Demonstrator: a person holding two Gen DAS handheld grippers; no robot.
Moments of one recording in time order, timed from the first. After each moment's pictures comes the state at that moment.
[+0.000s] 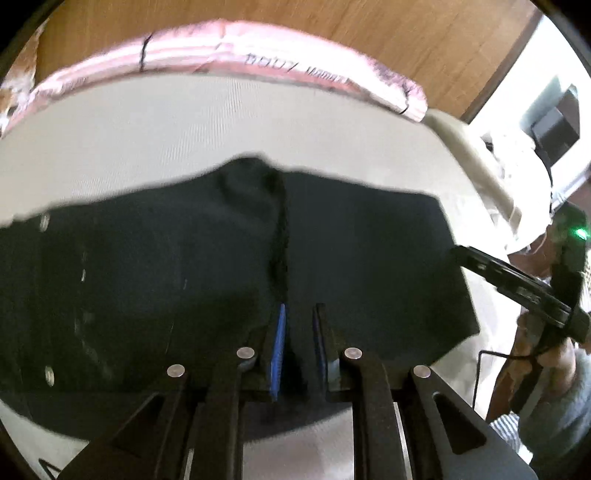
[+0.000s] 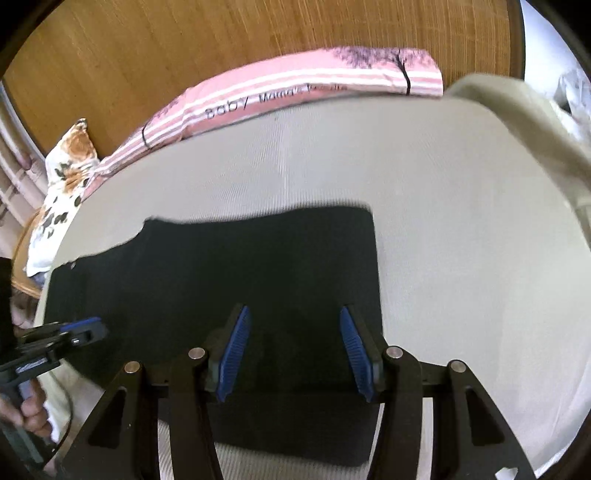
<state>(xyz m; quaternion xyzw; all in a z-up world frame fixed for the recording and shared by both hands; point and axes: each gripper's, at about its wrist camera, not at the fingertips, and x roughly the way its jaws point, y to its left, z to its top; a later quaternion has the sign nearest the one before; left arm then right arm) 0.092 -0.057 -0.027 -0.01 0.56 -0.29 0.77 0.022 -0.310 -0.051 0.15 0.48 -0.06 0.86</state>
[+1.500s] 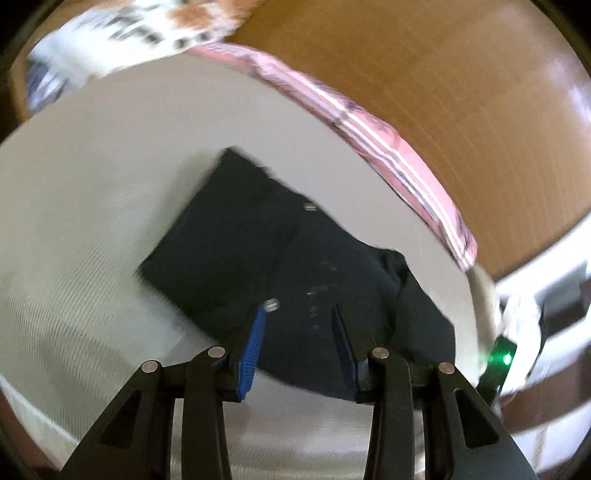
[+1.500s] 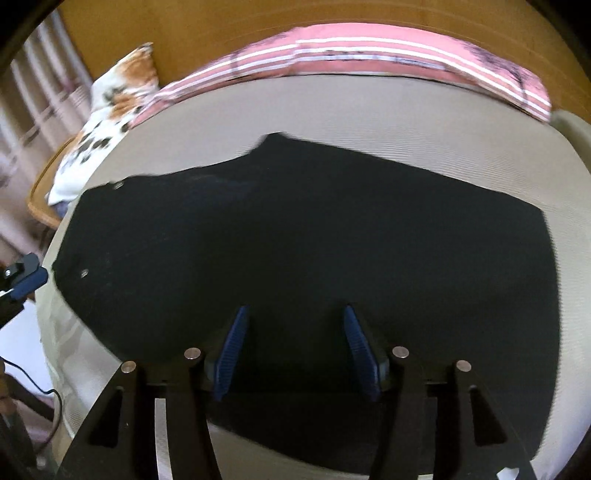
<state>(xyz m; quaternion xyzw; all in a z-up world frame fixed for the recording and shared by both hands) 0.046 0.162 -0.005 -0.28 0.51 -0.09 0.81 0.049 -0.167 -0.087 0.08 0.52 0.06 0.85</state>
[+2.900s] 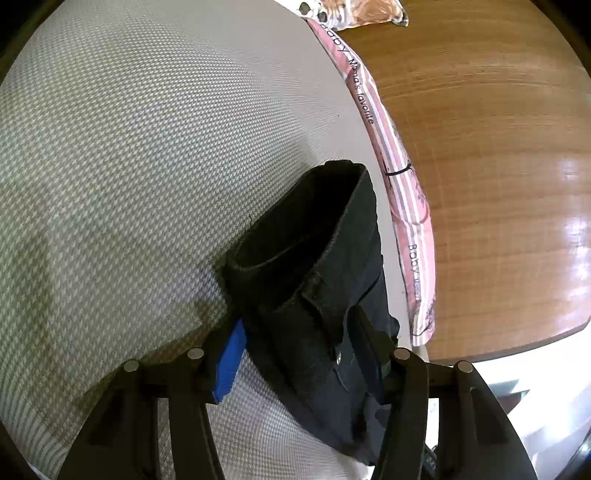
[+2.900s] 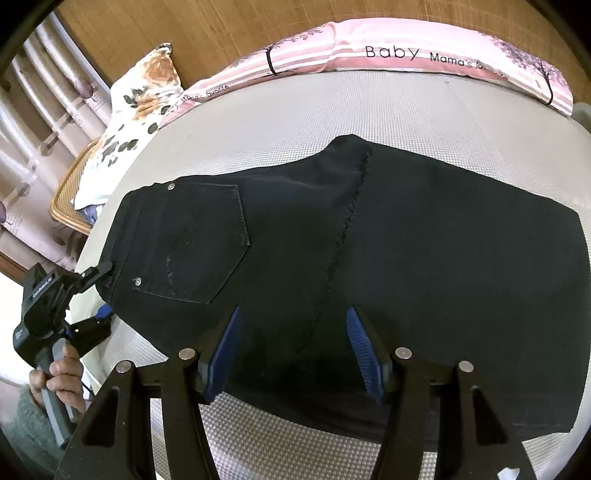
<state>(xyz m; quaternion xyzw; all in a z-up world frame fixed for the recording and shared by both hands) 0.064 0.245 -0.093 -0.49 0.47 -0.07 0.73 0.052 -0.132 -0.070 0.12 0.53 0.09 0.83</state>
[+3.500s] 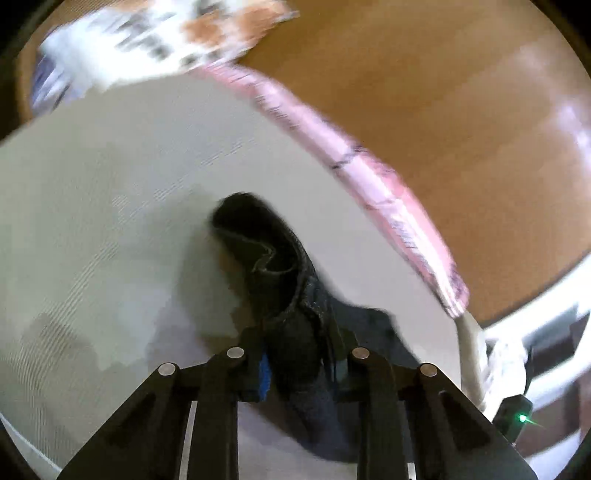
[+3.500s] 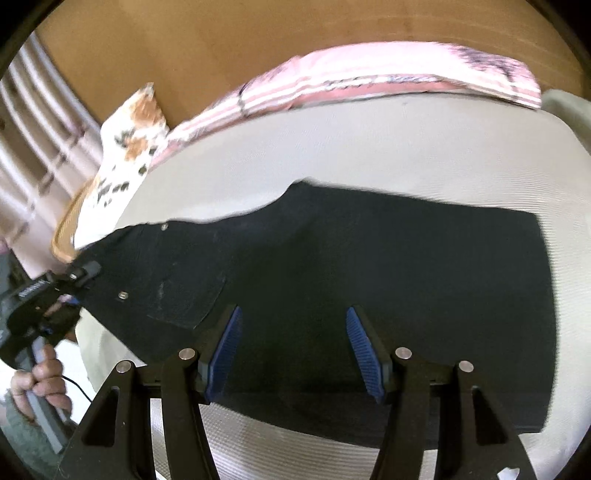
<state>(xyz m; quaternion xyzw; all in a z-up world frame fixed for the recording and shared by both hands) 0.101 0.156 0.019 -0.30 0.45 -0.10 0.84 0.036 -0.186 -0.038 0.18 0.48 0.05 0.86</state>
